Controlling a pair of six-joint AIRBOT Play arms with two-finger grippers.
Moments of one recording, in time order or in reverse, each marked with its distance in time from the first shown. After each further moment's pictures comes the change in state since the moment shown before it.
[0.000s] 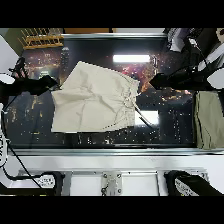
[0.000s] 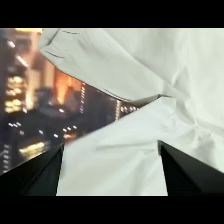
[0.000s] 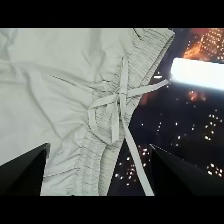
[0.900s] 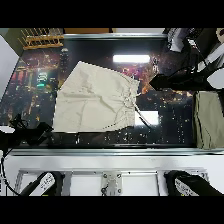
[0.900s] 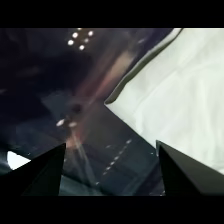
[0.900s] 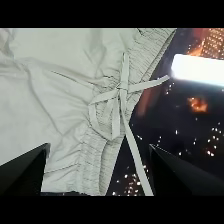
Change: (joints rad) left arm 0.304 0.418 -0.838 0.089 0.040 -0.131; right arm 0.000 0.000 -0.001 0.000 0.015 0.000
